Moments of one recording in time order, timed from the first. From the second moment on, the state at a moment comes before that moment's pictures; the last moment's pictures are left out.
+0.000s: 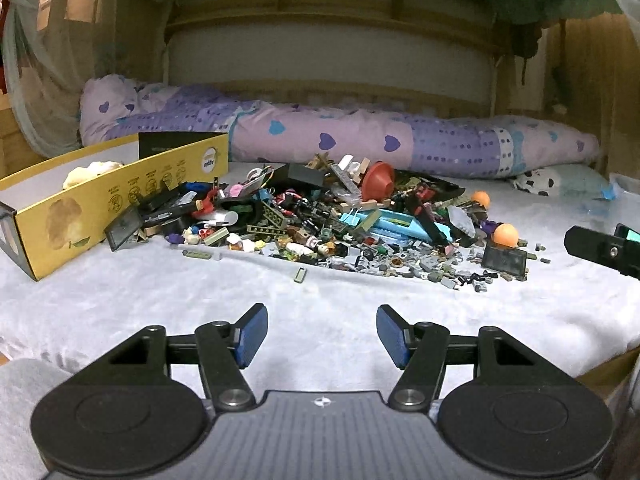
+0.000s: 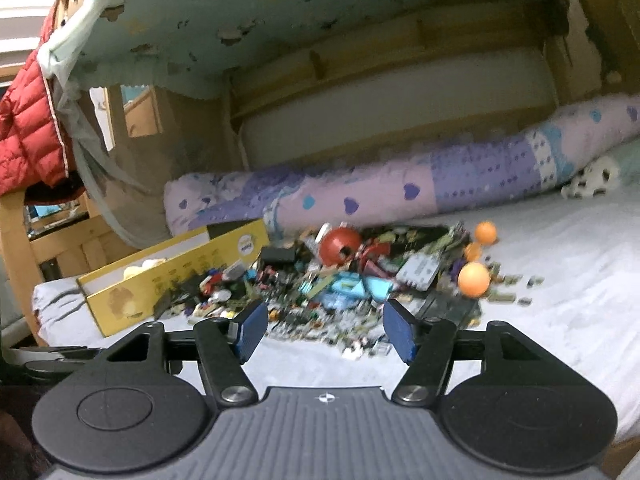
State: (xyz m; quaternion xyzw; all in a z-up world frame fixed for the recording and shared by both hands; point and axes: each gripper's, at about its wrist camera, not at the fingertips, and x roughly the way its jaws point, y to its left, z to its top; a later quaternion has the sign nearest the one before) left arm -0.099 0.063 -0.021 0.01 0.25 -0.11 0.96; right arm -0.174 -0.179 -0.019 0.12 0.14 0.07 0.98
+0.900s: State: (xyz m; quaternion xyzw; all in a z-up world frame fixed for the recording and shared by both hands) left arm 0.004 0.027 -0.045 0.03 0.30 -0.06 0.95; right arm -0.142 -0.154 -0.035 0.03 0.17 0.07 0.98
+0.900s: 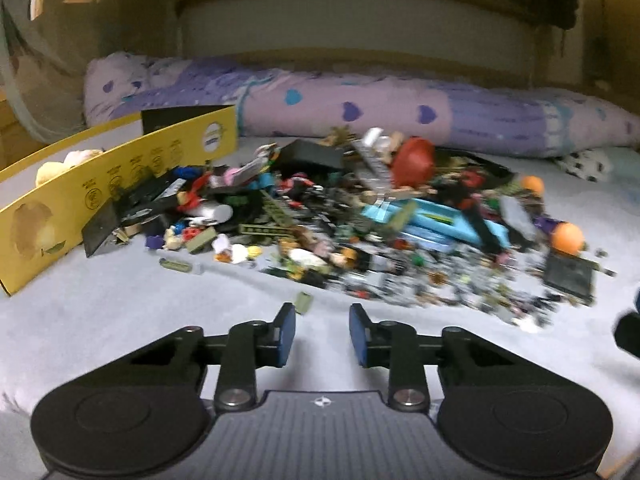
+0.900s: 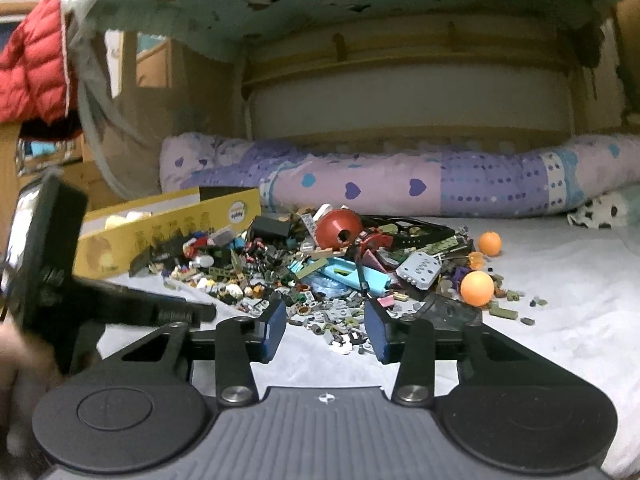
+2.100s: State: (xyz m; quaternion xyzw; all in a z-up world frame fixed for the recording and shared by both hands) left arm 0.015 0.016 -0.087 0.12 0.25 -0.09 0.96; right arm -0.045 -0.130 -0.086 0.02 0.28 0.04 0.96
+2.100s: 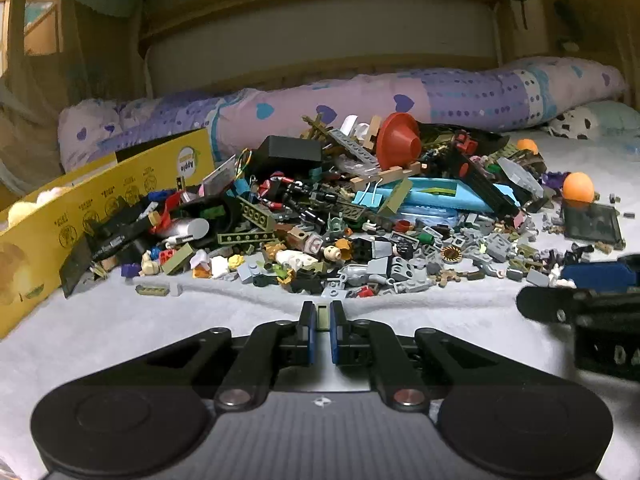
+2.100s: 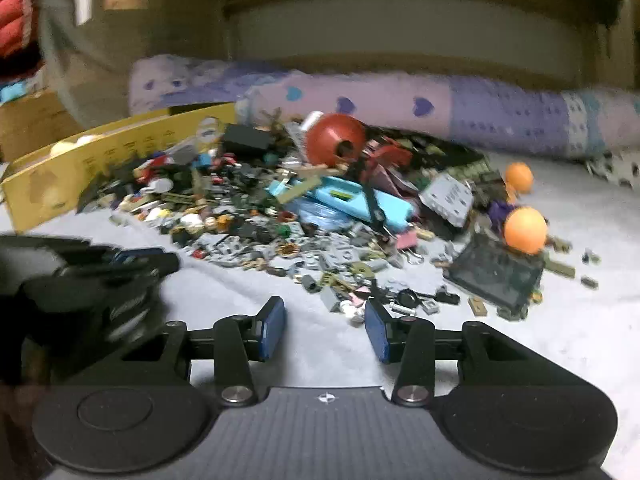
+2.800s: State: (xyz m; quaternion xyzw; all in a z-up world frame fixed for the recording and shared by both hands) left arm 0.007 0.011 -0.088 0.14 0.24 -0.09 0.96; right arm -0.055 -0.133 -0.089 0.03 0.27 0.02 0.96
